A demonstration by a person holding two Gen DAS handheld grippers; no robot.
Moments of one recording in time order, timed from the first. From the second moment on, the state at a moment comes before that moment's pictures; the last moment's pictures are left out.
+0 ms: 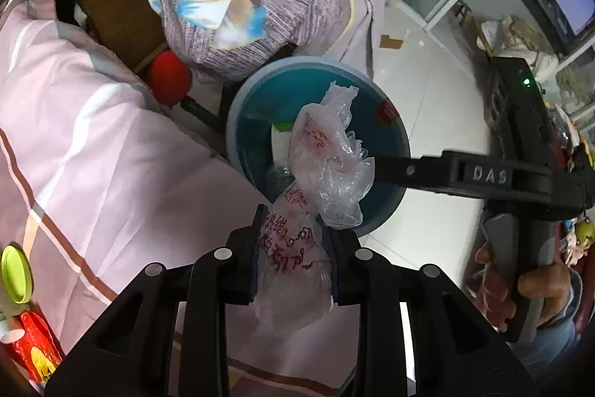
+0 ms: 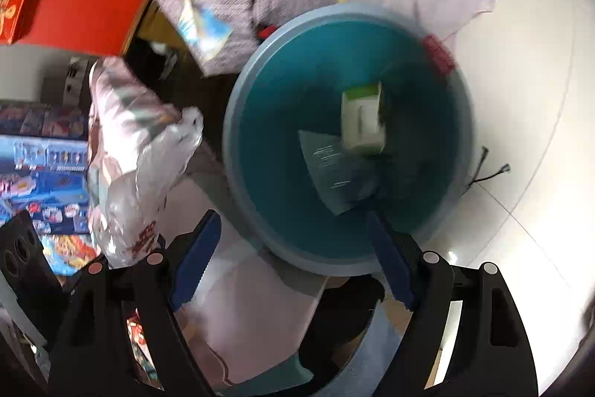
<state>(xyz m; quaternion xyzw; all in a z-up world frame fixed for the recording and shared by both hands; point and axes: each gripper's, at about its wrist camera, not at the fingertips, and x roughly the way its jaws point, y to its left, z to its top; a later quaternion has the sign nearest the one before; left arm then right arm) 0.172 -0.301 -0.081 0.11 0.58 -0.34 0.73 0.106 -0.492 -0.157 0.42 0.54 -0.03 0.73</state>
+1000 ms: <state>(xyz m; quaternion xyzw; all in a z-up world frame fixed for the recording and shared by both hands) 0.166 -0.315 -0.087 0.11 0.58 -0.35 0.73 0.080 -0.509 -0.129 0.39 0.52 -0.11 0.75</state>
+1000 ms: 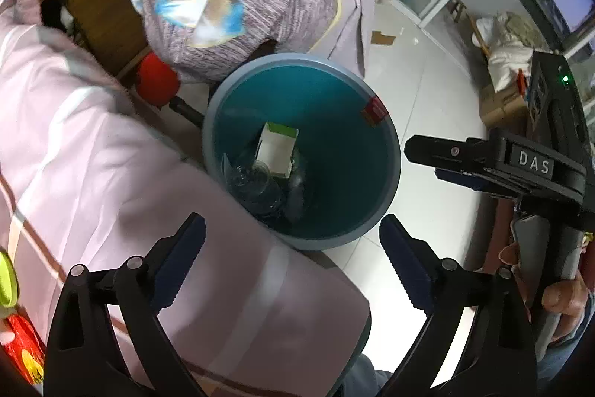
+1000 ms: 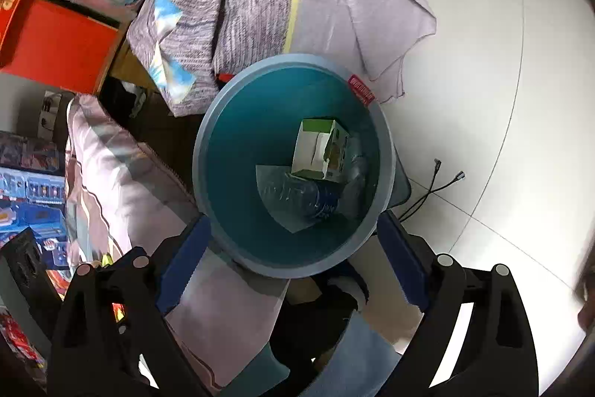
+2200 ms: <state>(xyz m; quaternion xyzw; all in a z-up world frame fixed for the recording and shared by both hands) 0.129 -0.038 -0.033 -0.04 0.52 -0.25 0.81 0.108 -0.259 -0.049 0.20 0.57 0.00 0.80</state>
